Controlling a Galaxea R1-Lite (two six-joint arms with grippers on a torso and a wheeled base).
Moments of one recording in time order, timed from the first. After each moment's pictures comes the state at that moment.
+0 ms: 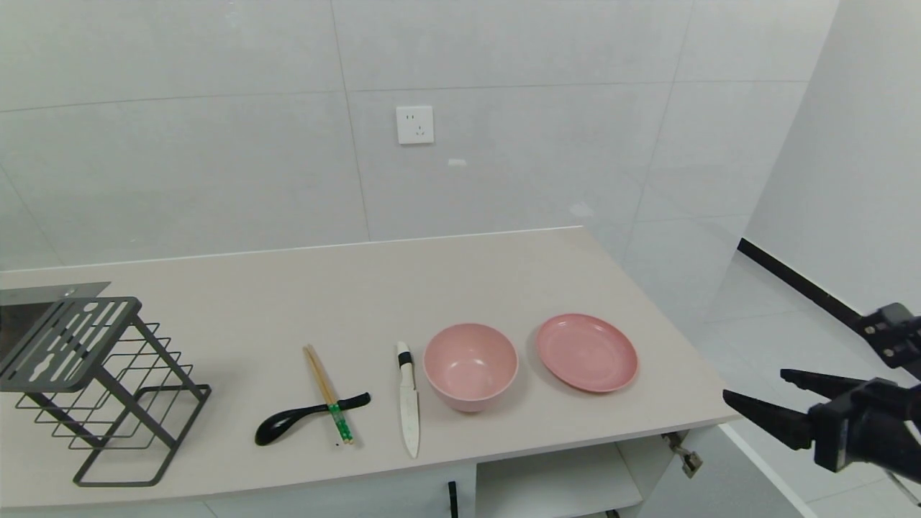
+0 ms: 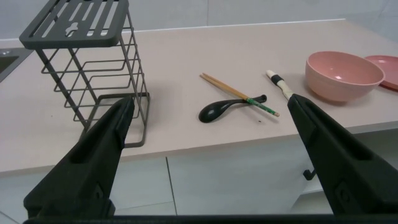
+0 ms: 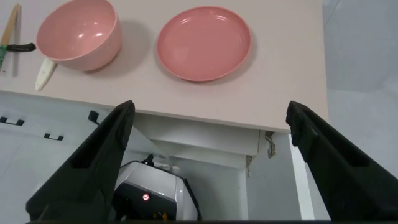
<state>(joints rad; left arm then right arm) 0.00 0.00 0.00 0.00 -0.03 0.01 0.03 1.35 -0.21 -0.63 0.33 -0.05</state>
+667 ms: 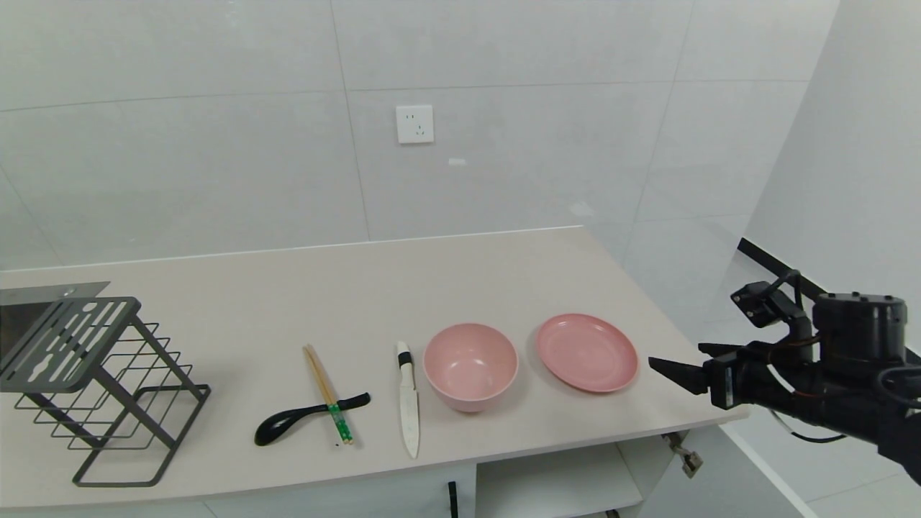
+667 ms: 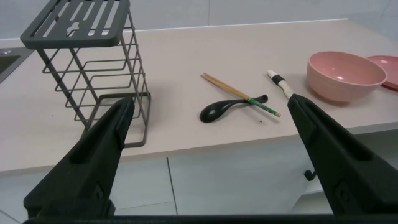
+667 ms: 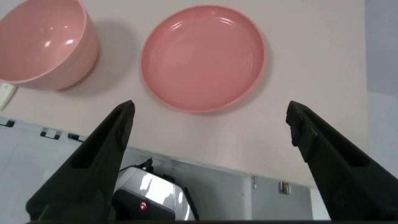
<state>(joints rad) 0.00 0.00 0.00 0.00 -0.03 0.01 0.09 1.83 -0.37 -0.89 0.33 -0.03</state>
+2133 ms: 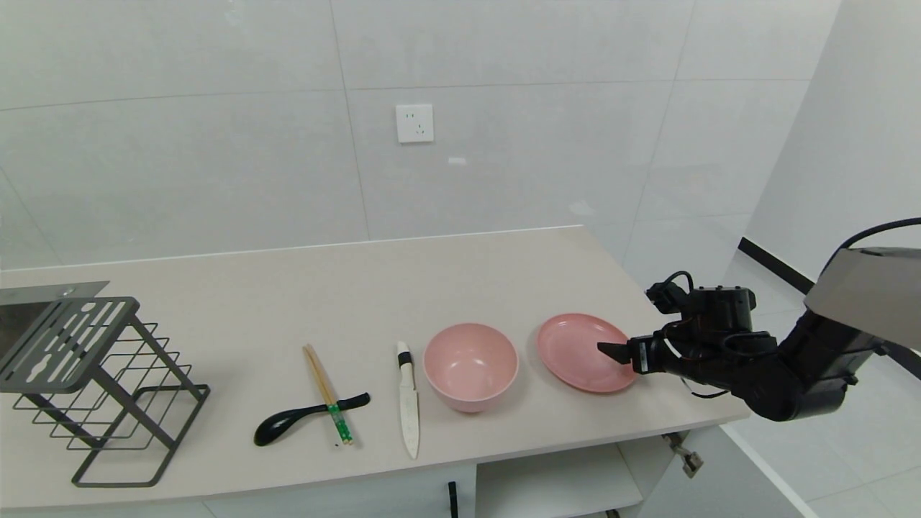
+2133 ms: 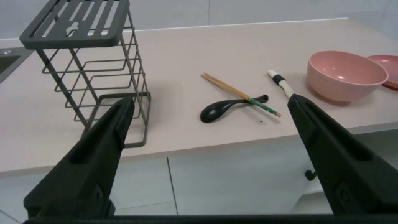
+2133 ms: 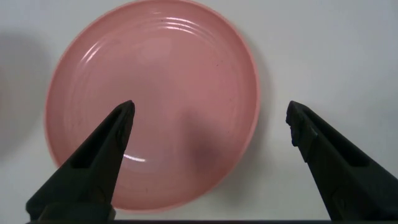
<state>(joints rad) 0.00 0.00 0.00 0.00 -0.03 0.01 0.13 2.30 -0.76 -0.89 0.22 0.02</state>
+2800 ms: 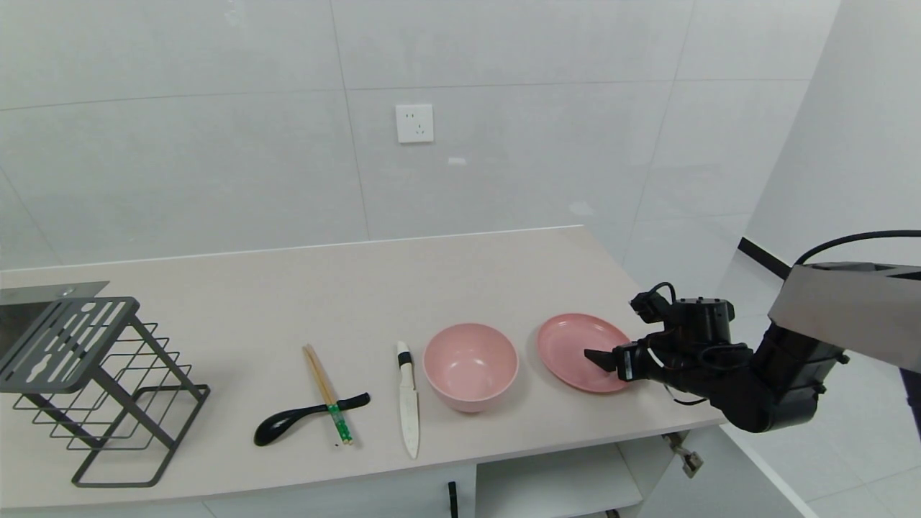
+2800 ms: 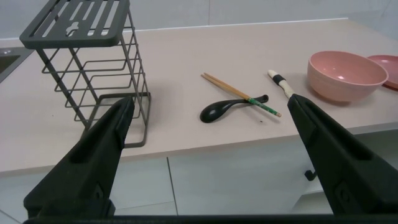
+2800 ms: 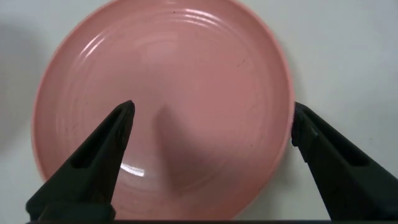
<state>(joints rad) 0.00 0.00 0.00 0.00 -0.03 0.01 0.16 2.39 -0.77 -1.00 0.22 0.02</state>
